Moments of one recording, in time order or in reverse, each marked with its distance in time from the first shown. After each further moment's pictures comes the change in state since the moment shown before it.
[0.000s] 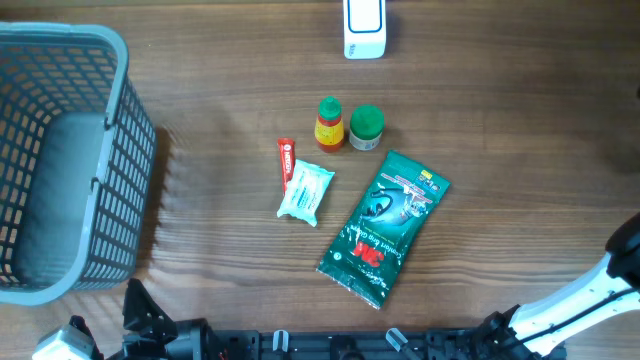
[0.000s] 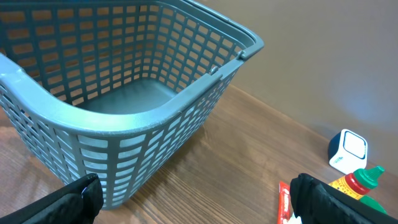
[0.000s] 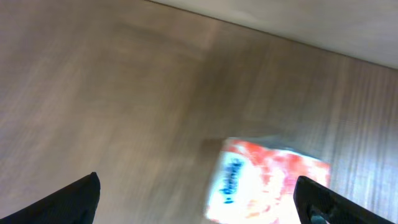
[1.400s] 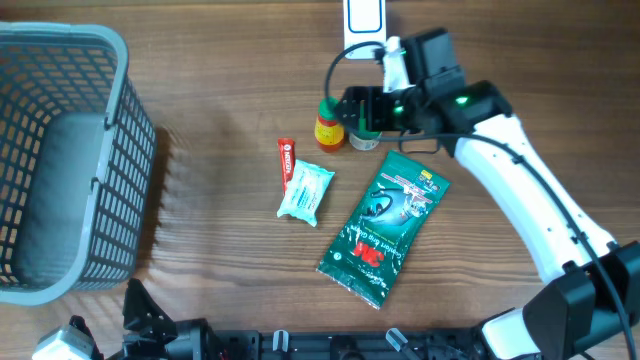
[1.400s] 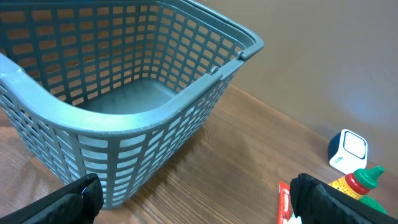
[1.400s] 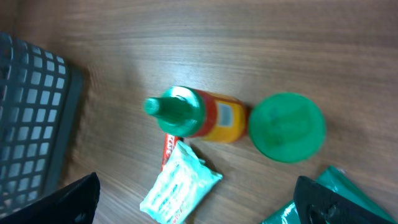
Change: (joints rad) left arm 0.000 0.000 0.000 0.000 0.000 0.000; right arm 1.192 -0.401 0.002 -0.438 -0.526 -0.016
